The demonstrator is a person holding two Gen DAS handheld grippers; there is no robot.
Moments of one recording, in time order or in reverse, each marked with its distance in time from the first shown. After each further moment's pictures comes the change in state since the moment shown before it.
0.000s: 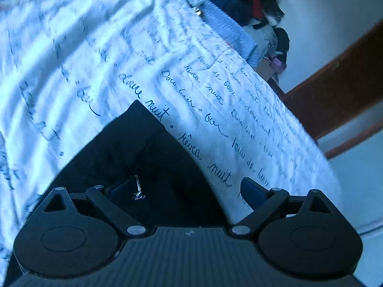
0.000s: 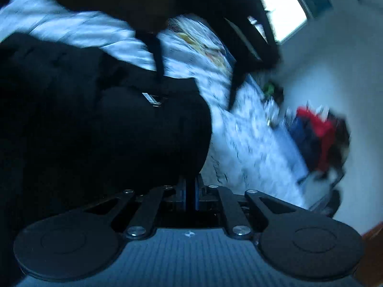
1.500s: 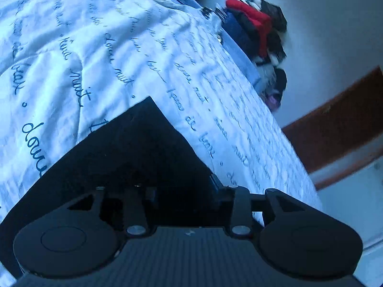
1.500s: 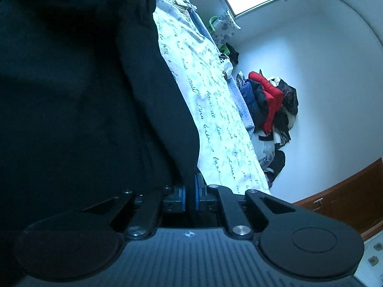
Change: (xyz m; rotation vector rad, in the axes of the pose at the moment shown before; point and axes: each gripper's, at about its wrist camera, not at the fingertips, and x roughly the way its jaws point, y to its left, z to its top) left arm -0.056 0.076 -0.095 -0.161 -0.179 -0.093; right arm -0.068 0.031 -0.054 -0.009 0.256 -0.276
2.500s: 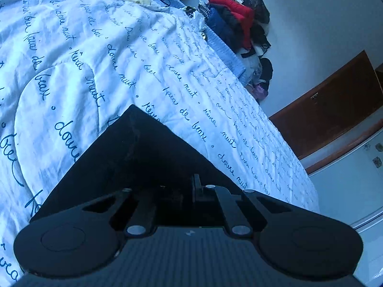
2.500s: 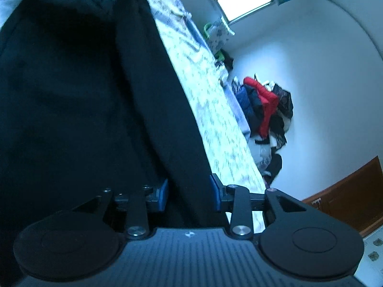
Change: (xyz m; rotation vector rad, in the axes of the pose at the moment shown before) left arm -0.055 0.004 -0.011 0.100 0.034 -0.031; right arm -0.015 0.016 0.003 0.023 -0.045 -0.023
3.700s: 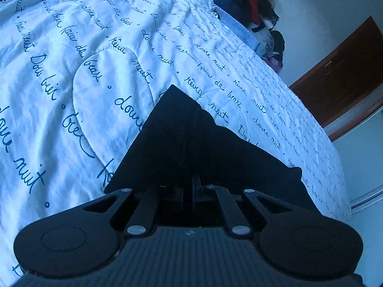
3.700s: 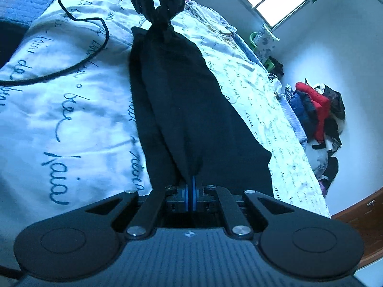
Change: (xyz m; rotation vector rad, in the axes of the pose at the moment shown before) left arm -0.036 0.040 -0.019 0.116 0.104 0.110; right arm -0.106 0.029 0.019 0.062 -0.043 0.324
